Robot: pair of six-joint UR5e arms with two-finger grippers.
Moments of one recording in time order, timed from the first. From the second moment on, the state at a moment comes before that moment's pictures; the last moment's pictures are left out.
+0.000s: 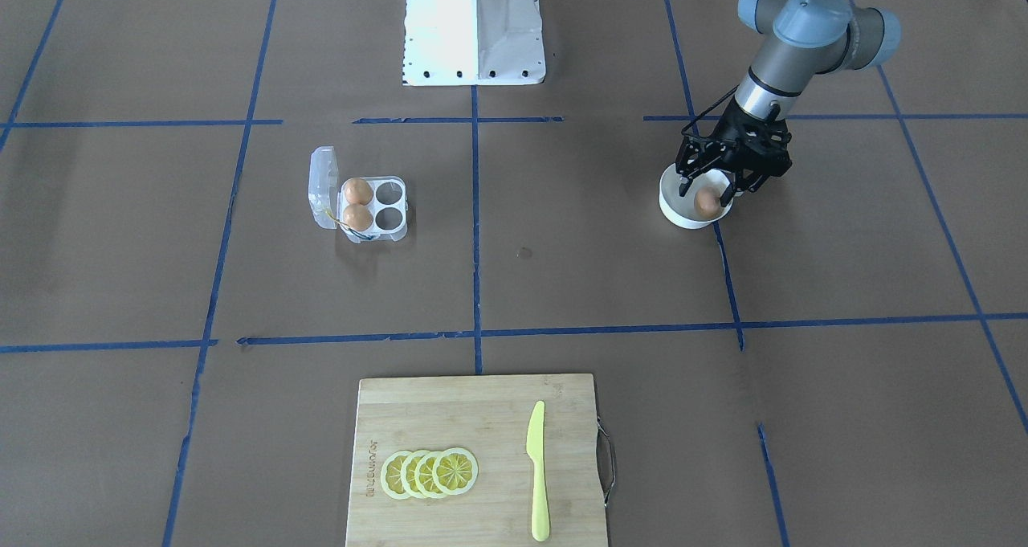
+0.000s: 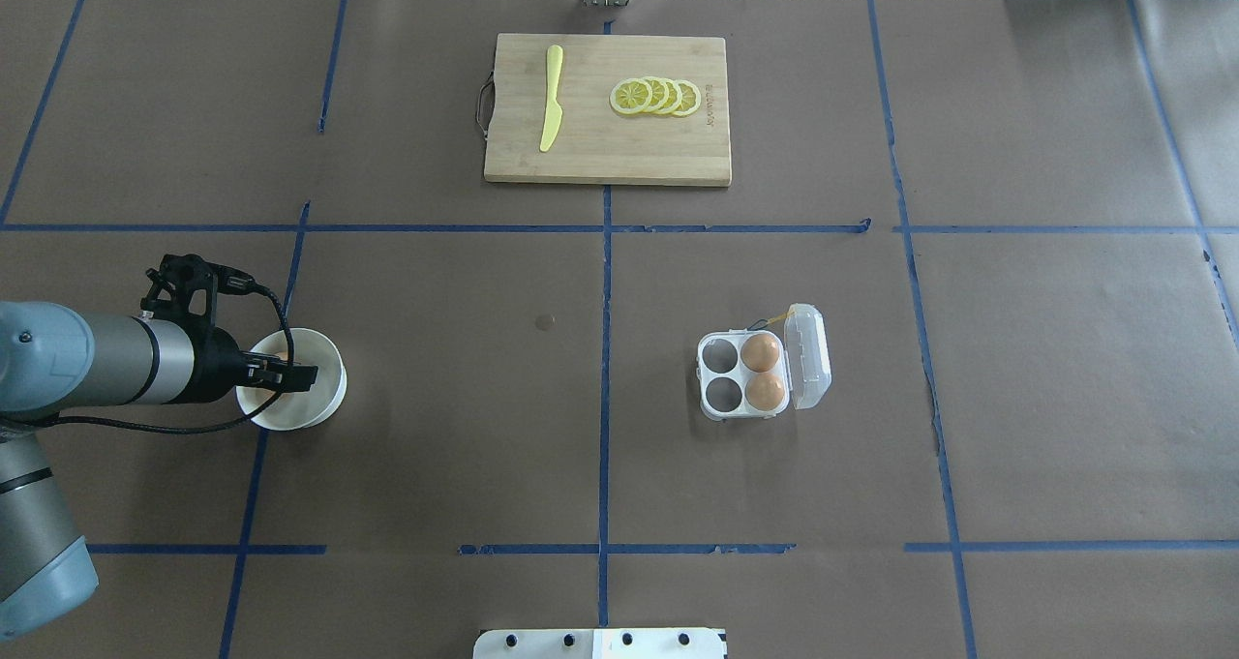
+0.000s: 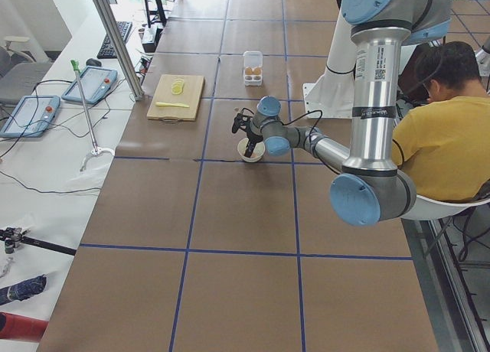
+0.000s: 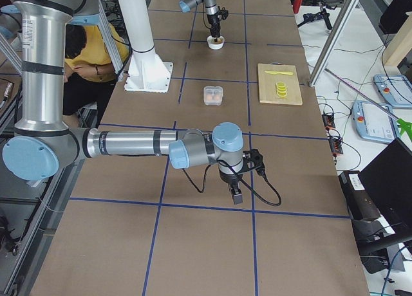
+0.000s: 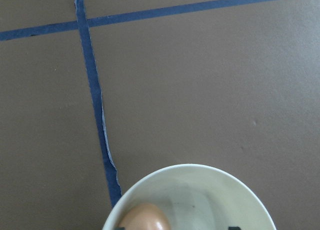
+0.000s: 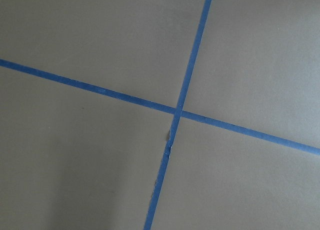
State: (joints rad) left arm -0.56 -1.57 -1.87 -2.25 -1.78 -1.00; right arm 1.52 -1.67 1.72 -1.38 2.27 -0.06
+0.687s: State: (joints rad) left arm -0.55 -1.58 -1.85 -2.25 -1.78 -1.00; right arm 1.52 -1.67 1.72 -1.38 2.27 -0.06
